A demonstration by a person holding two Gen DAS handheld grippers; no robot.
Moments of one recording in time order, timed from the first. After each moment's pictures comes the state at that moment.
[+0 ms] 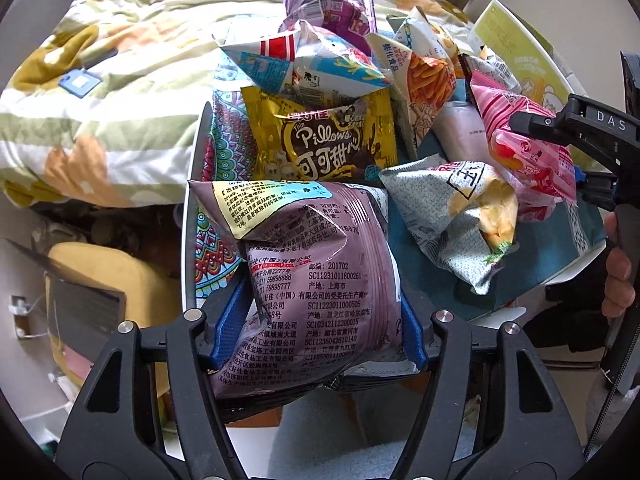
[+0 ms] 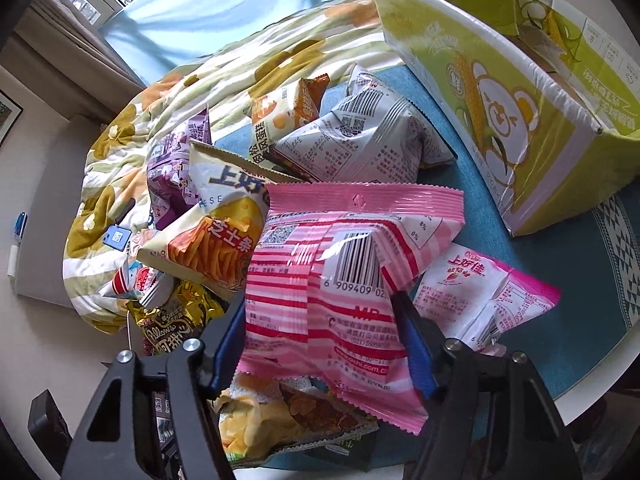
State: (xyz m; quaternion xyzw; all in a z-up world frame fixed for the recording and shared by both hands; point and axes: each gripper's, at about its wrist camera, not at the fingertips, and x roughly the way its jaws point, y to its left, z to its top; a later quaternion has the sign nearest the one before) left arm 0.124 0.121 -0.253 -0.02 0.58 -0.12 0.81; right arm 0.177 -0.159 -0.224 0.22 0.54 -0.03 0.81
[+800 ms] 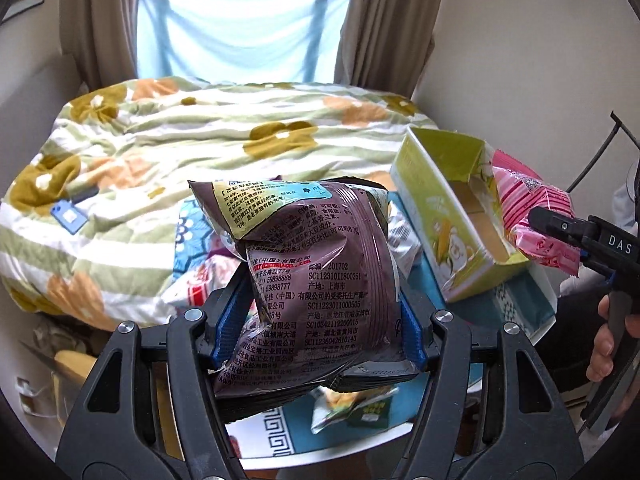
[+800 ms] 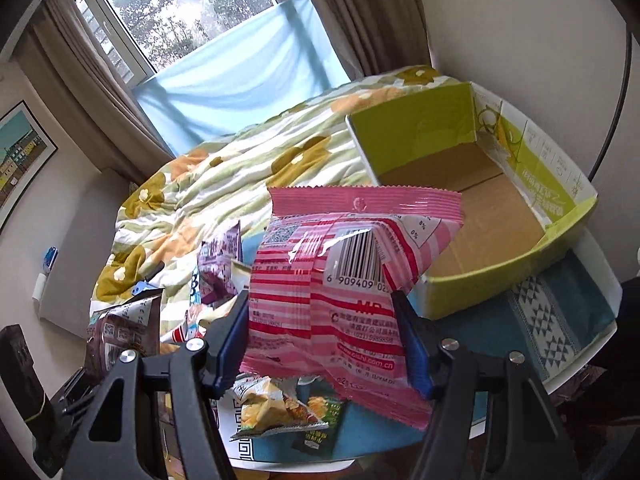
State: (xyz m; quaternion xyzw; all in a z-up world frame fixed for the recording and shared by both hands) left arm 0.173 0.029 -0.090 -0.01 0.41 -0.17 0.90; right arm 0.132 -0.229 -0.093 0.22 0.41 -0.03 0.88
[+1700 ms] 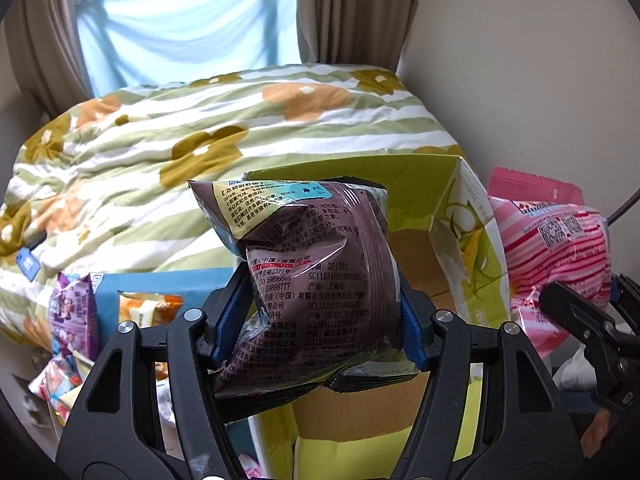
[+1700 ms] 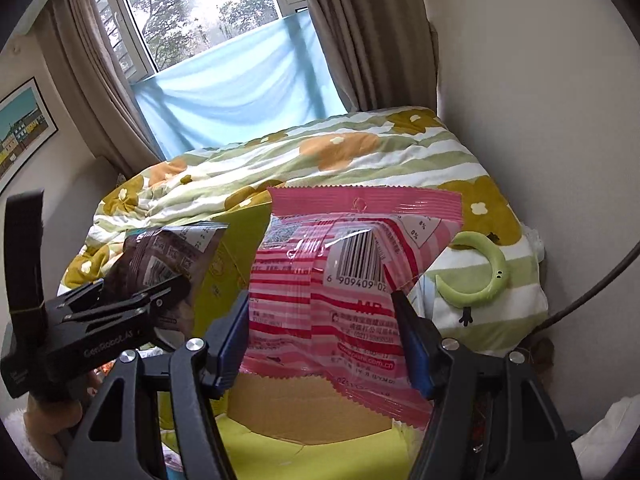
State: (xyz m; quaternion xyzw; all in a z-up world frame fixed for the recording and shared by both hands) left arm 0.342 -0.308 -0.126 0.04 0.46 -0.14 0.88; right arm 0.240 -0.480 -0.099 0.13 0.41 0.02 0.90
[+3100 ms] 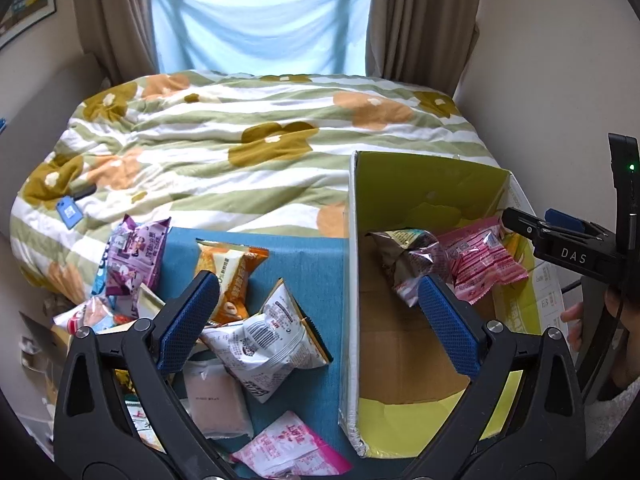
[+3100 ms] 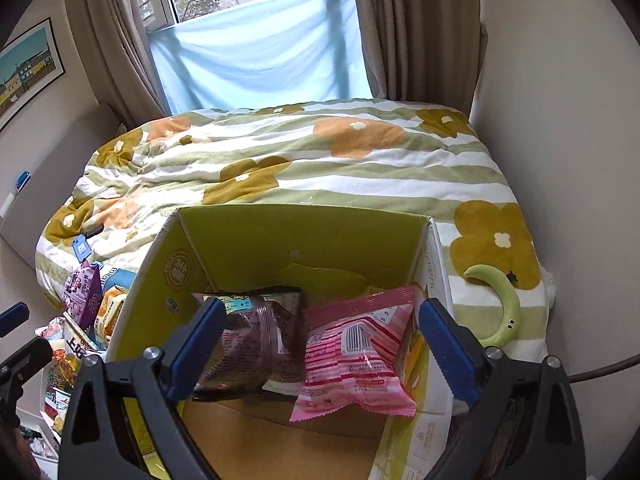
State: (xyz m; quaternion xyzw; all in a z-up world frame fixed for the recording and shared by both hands) left arm 0.281 -0.222 -0.106 0.00 0.44 -0.04 0.90; right arm 0.331 -0.468 -0.137 0.05 0.44 0.06 0.90
